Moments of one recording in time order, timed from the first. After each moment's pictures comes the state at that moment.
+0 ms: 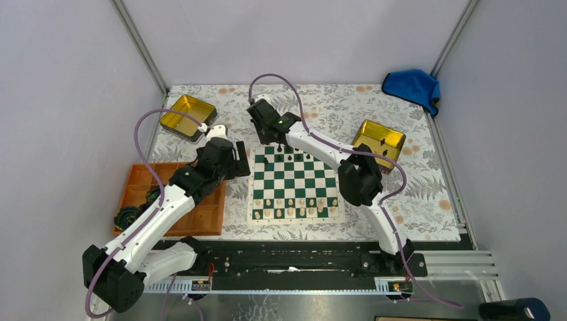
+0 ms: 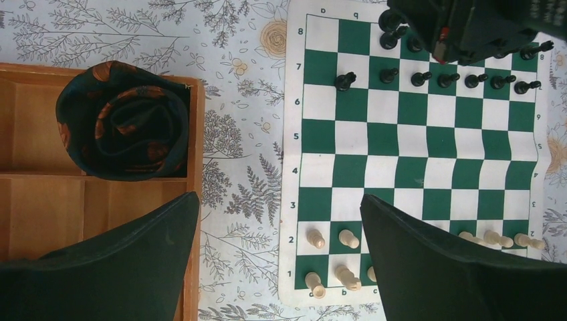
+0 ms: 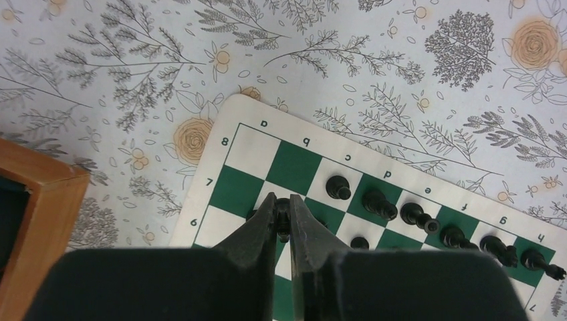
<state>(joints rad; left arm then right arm) -0.52 1.02 0.87 -0.60 -0.32 -0.52 0.84 2.29 2.10 -0.64 0.29 0.30</state>
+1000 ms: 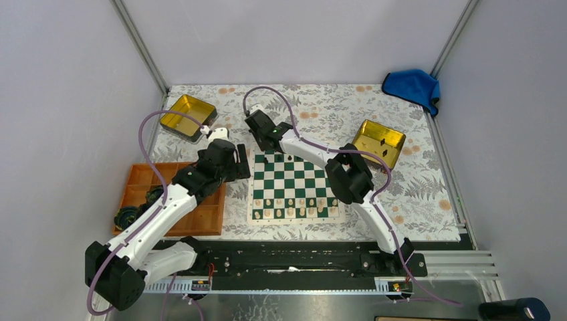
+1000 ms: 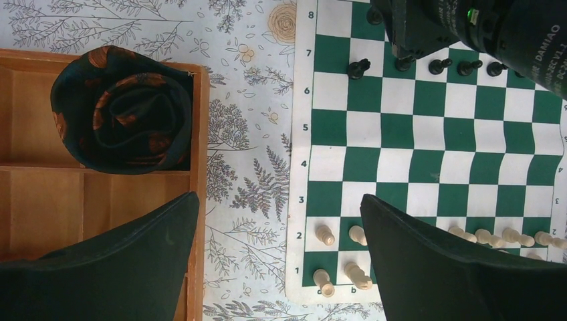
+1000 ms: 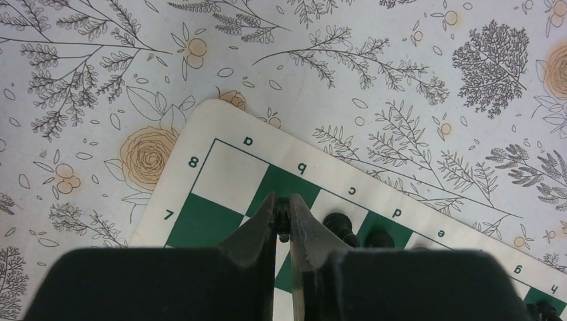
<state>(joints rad) -0.52 1.04 0.84 -0.60 -0.32 -0.52 0.84 2.41 2.07 -0.51 0.33 0.16</state>
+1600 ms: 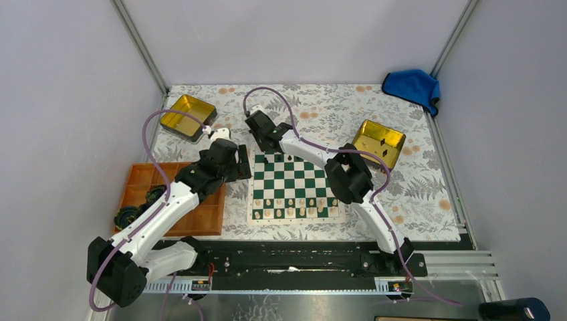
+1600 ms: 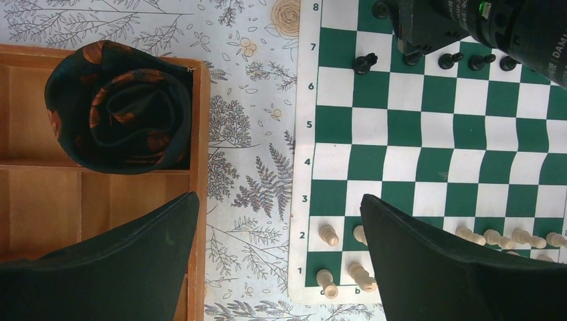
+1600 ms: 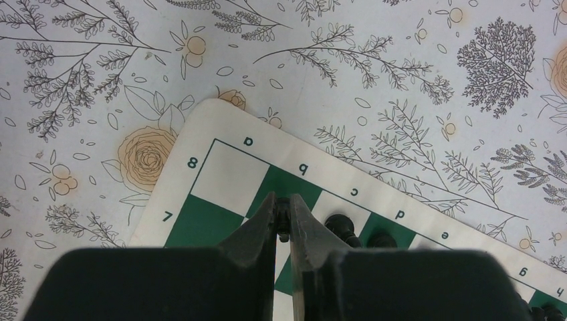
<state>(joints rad) -0.52 1.06 0.84 -0.60 -0.32 -0.52 0.84 2.42 2.07 -0.51 0.33 0.17</state>
